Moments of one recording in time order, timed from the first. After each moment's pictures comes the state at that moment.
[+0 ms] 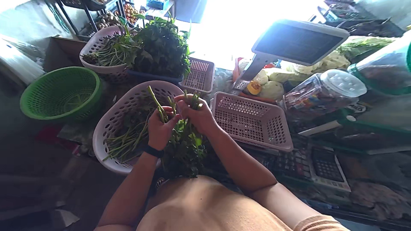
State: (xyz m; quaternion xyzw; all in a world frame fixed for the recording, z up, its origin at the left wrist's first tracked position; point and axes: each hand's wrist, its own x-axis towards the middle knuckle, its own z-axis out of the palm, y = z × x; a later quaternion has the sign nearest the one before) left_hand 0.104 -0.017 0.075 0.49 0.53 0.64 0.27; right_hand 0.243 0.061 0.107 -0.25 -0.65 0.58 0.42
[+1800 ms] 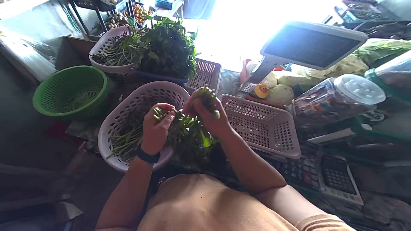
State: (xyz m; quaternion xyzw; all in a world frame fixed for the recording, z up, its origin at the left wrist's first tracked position) left_hand 0.095 -0.040 0.115 0.49 0.51 0.64 0.30; right_hand 0.260 0.065 0.131 -0.12 -0.73 0.50 0.45
